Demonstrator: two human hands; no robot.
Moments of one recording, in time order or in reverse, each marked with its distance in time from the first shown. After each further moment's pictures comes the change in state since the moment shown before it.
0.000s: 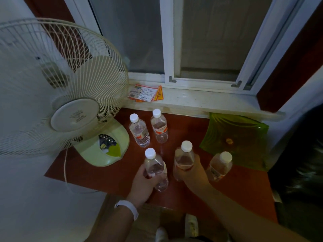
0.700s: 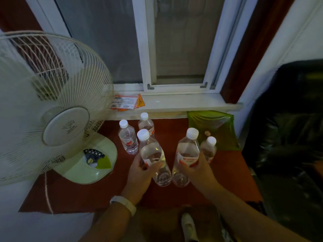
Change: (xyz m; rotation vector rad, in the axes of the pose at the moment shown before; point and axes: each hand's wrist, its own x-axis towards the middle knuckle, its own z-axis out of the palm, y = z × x) left_hand -0.016 0.053 -0.027 -0.144 -0.261 0.265; right_hand -0.083 -0.060 -0.017 0.129 0.207 -0.049
